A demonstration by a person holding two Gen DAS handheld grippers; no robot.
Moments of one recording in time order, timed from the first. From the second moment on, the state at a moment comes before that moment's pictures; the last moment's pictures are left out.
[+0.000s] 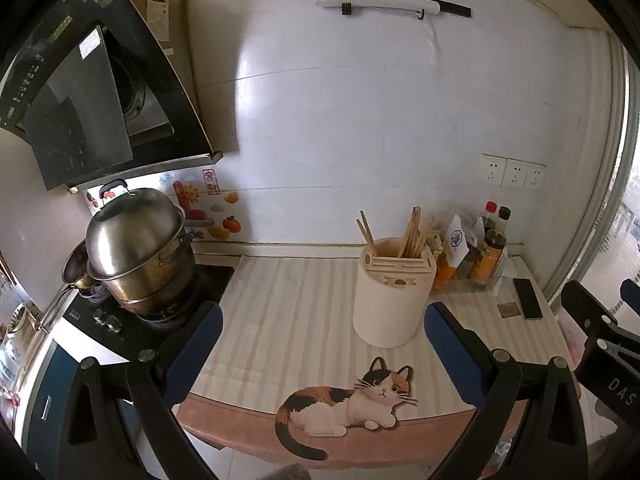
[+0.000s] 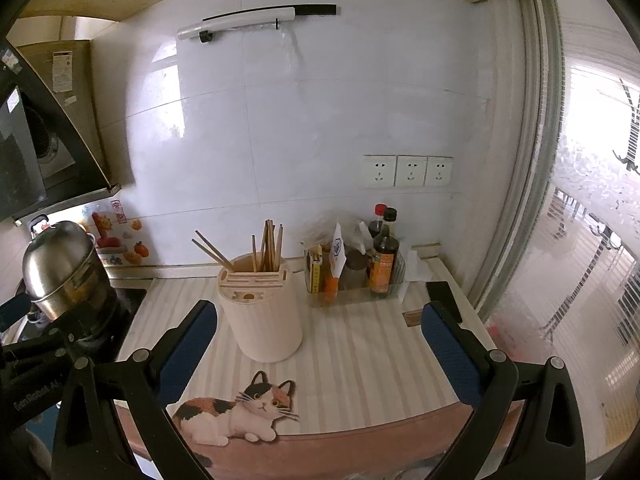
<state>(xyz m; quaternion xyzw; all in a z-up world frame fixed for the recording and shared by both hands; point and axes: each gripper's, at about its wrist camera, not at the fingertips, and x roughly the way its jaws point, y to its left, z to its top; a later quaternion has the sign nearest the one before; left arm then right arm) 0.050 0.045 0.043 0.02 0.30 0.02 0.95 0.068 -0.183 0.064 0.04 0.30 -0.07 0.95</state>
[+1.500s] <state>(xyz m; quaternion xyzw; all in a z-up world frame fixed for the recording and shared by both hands) 0.038 0.039 0.038 0.01 0.32 0.02 0.95 0.069 -0.183 0.059 0.02 0.32 -0.06 0.95</state>
